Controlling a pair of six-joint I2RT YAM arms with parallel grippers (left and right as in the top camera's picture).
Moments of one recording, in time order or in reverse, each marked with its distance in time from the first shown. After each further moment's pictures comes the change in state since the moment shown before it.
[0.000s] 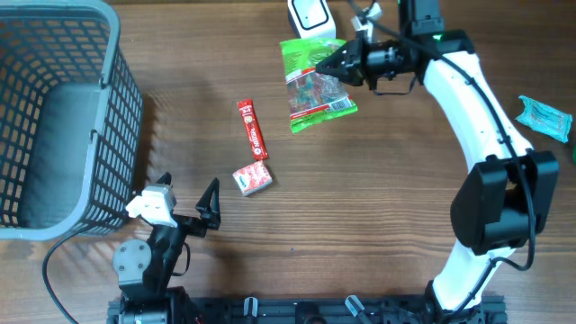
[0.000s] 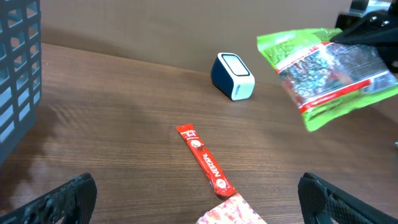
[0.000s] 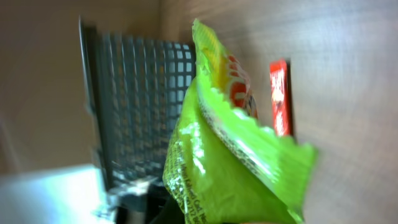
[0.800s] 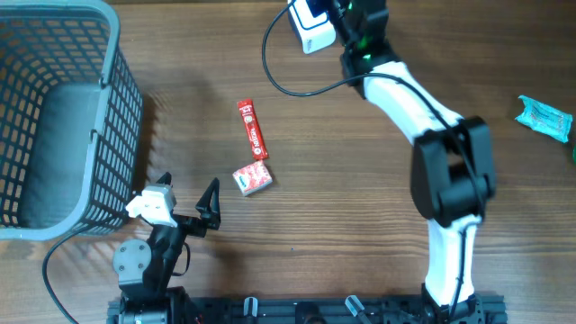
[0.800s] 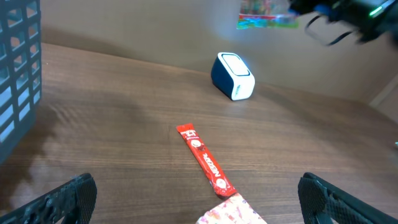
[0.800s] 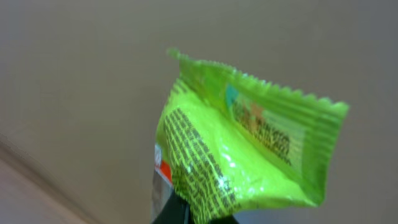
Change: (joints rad) left arm 0.000 0.001 0.000 0.000 0.000 0.000; right arm 0.160 0.261 -0.006 1.396 0.962 -0.770
